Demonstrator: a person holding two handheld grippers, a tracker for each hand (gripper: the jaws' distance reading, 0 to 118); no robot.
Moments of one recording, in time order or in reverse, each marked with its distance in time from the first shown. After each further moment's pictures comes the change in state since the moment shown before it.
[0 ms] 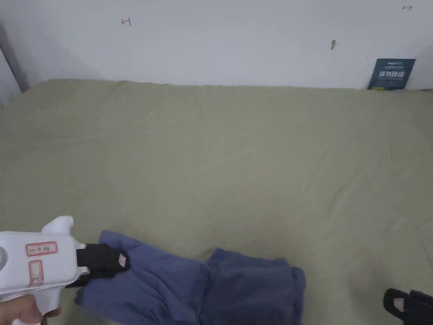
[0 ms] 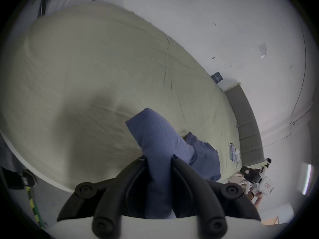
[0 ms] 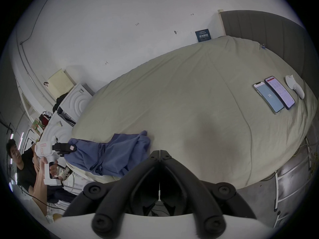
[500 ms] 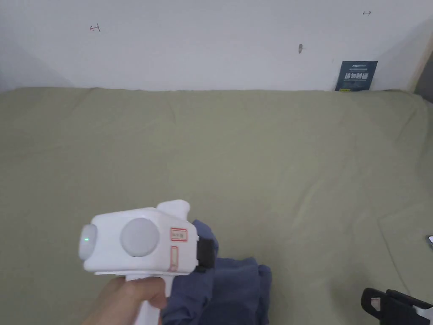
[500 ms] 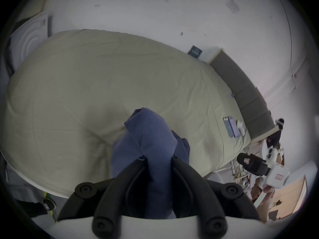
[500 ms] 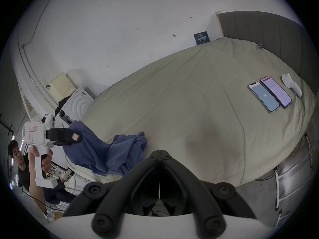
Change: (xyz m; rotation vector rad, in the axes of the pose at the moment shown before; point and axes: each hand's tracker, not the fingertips) left arm 0.194 -0.048 -0.105 -0.157 0.039 -0.349; right arm 0.025 -0.010 0.023 0.028 -0.005 -0.038
